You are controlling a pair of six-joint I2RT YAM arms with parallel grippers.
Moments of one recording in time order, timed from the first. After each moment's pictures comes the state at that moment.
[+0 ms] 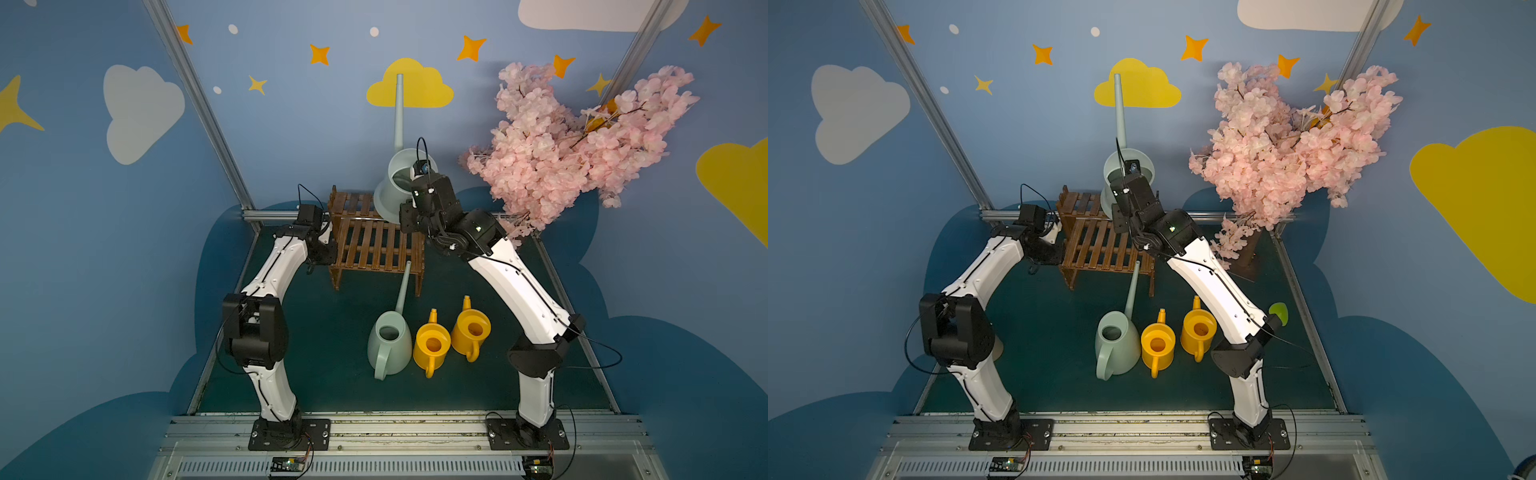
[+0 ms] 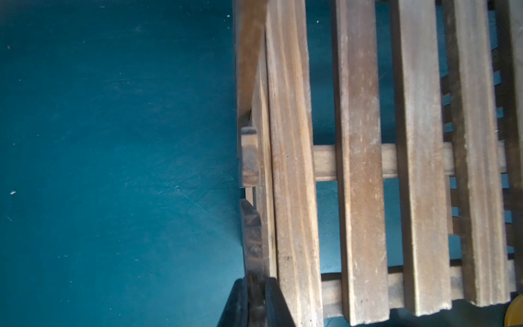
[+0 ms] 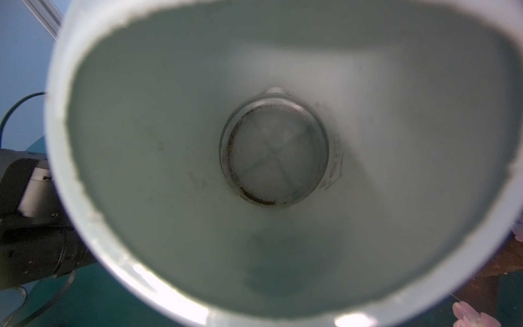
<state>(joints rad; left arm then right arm) -0.10 1.85 1.66 -0.88 0.12 -0.05 0.85 1.97 2.48 -1.00 0.47 0.32</state>
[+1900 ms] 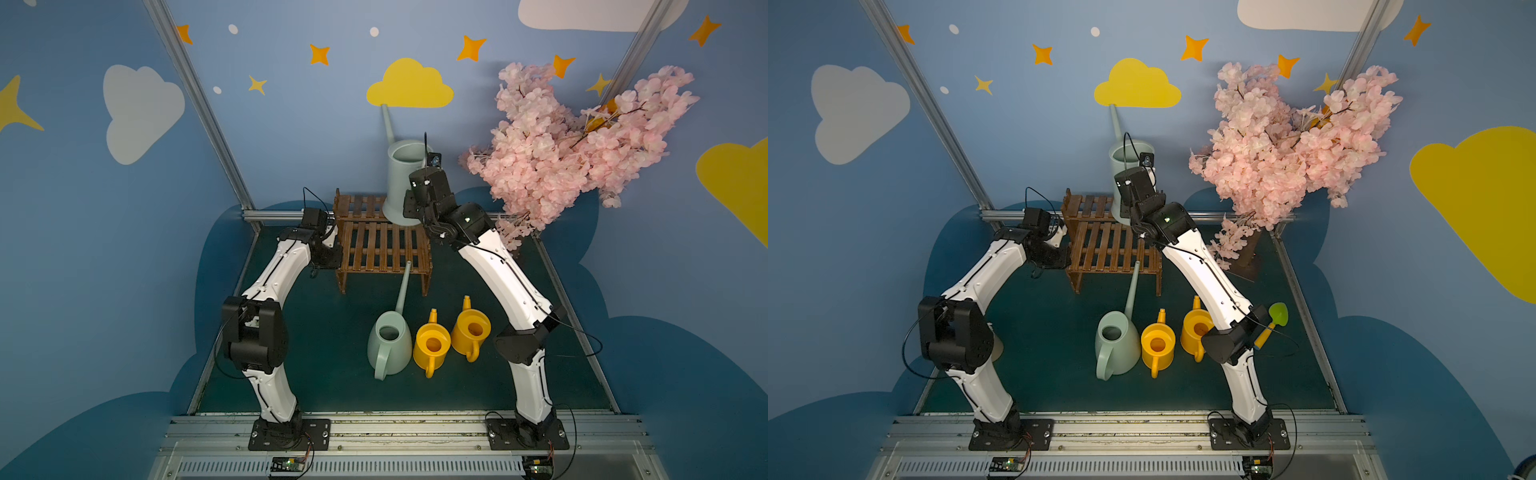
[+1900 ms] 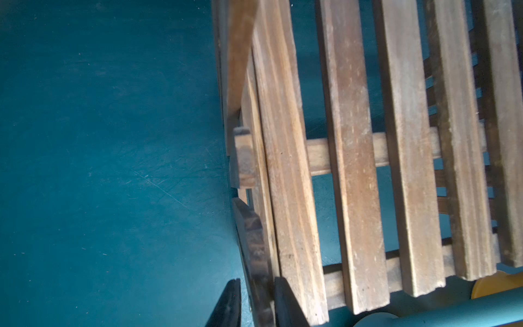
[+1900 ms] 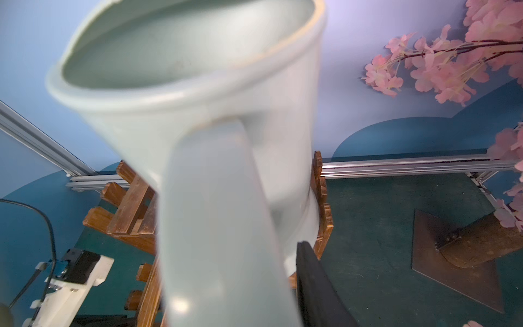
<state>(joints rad) -0.13 1.83 1.62 -0.88 0.17 -0.08 0.78 2.10 2.59 -0.94 0.58 0.43</state>
